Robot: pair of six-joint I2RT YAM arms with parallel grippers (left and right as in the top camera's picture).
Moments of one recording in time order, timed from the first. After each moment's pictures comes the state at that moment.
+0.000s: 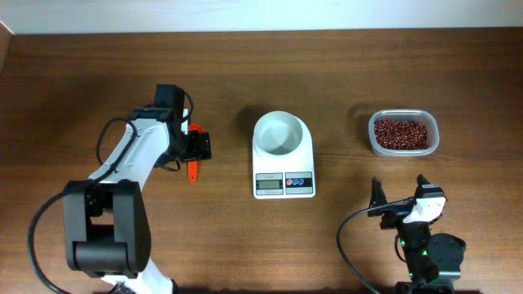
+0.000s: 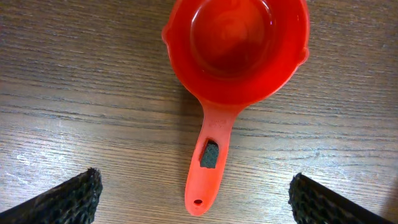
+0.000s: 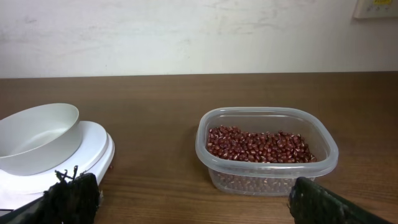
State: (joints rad) left arm -0.04 1.82 1.22 -0.82 -0.01 -0.19; right arm -0.05 0.08 0.01 -0.06 -0.14 0.05
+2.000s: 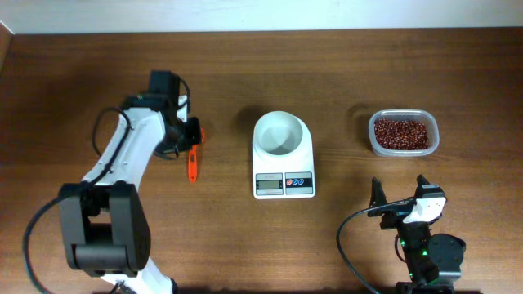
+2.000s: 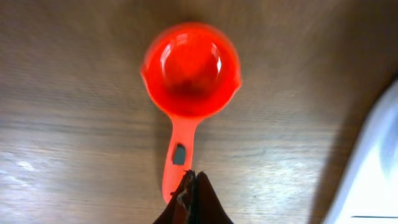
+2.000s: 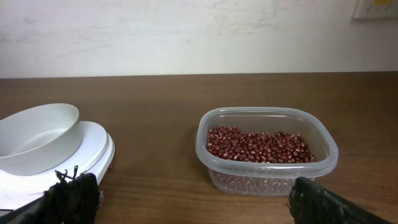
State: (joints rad) left arm -0.03 1.83 1.36 -0.93 0.08 -0.19; right arm -0.05 0.08 0.01 -0.06 -0.14 0.05
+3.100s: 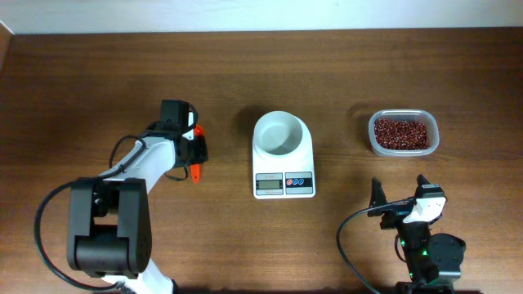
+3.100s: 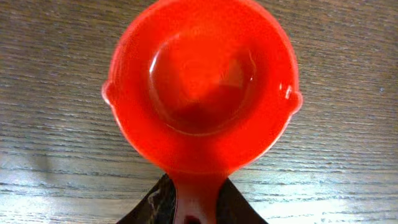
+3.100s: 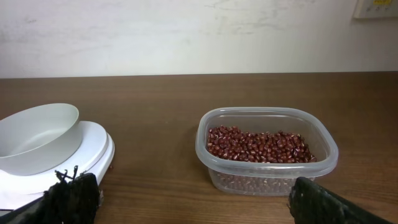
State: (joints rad) left arm -0.06 1.82 1.01 -0.44 0.02 -0.20; right arm -0.05 0.08 0.01 -0.06 -0.14 0.05
